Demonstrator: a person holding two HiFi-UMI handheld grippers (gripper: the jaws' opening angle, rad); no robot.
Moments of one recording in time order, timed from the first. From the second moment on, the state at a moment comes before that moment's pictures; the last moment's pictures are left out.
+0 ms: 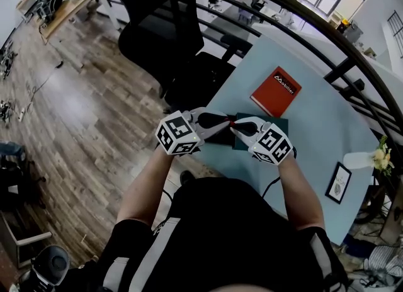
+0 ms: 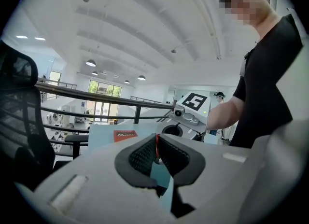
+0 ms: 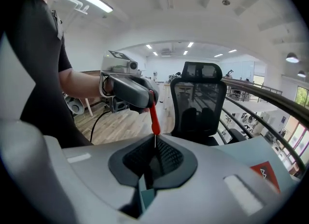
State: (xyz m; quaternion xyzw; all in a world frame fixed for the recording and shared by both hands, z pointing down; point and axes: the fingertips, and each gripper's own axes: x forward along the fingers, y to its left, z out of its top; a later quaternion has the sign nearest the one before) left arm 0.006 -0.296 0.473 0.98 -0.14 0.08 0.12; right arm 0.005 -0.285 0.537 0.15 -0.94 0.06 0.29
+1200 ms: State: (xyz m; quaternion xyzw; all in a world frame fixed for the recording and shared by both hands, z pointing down) left arm -0.021 -0.334 0.417 0.95 -0.28 0.00 0.16; right arm 0.066 -0.302 0.496 0.31 -0.93 0.13 0.17
